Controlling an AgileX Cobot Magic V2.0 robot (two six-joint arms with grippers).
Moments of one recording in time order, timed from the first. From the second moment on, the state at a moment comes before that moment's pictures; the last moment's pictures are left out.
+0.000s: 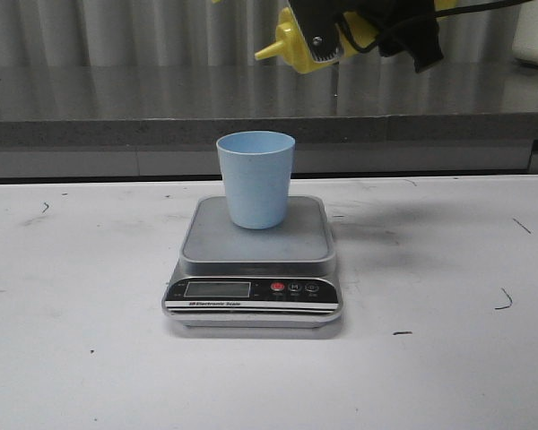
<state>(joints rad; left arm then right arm) -0.54 0.69 -0.82 0.00 0.77 -0.01 0.54 1.80 -1.43 -1.36 0.56 -0.40</state>
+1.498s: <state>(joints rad) -0.54 0.69 -0.82 0.00 0.77 -0.01 0.36 1.59 -1.14 -1.22 0.47 0.77</state>
